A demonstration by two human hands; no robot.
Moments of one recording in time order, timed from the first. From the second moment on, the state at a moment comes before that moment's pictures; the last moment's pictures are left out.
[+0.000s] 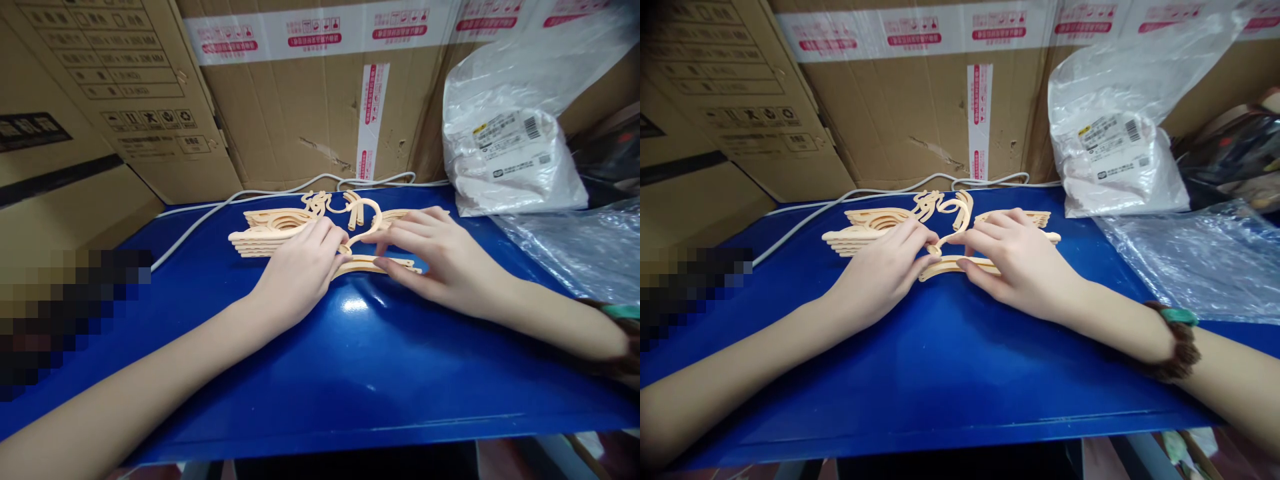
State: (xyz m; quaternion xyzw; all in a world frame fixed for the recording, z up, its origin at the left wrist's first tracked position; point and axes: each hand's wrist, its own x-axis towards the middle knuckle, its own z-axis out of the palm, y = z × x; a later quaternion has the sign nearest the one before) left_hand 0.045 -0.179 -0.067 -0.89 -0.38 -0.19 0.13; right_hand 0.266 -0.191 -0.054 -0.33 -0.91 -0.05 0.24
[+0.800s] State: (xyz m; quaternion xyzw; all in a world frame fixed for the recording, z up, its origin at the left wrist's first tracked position) left_hand 0.044 -0.187 -0.062 -0.92 -0.30 -0.17 0.17; right_hand 0.260 -0.185 -0.063 -0.38 -0.82 0.28 0.33
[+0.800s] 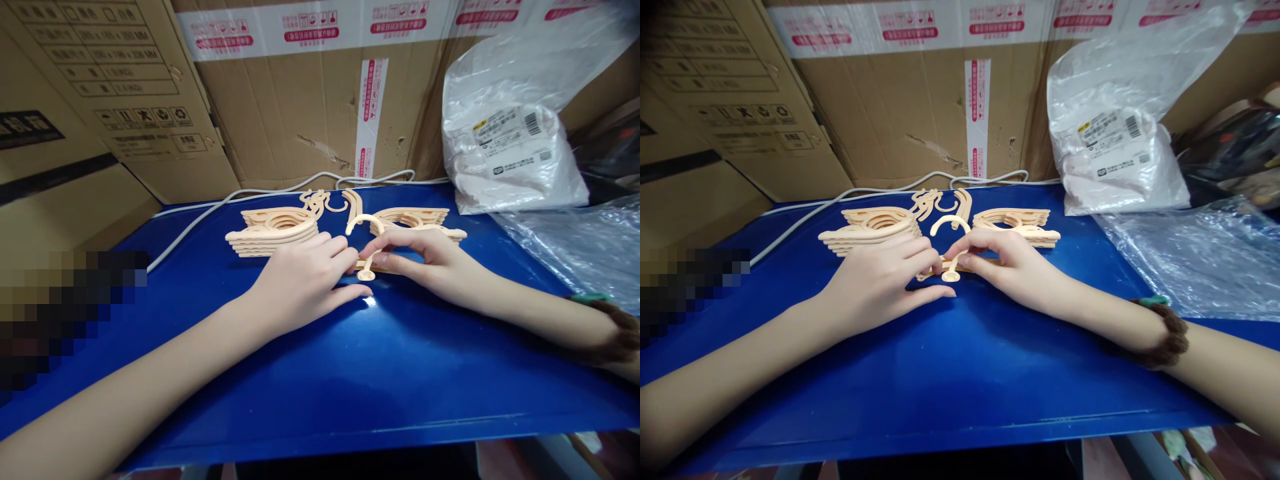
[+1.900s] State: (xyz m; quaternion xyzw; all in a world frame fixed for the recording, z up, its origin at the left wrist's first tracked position) left_hand 0.039 -0.177 -0.056 -0.88 -0.42 -0.21 0.03; right_hand 0.265 -0.183 -0.066 -0.39 -0.81 0.27 0.36
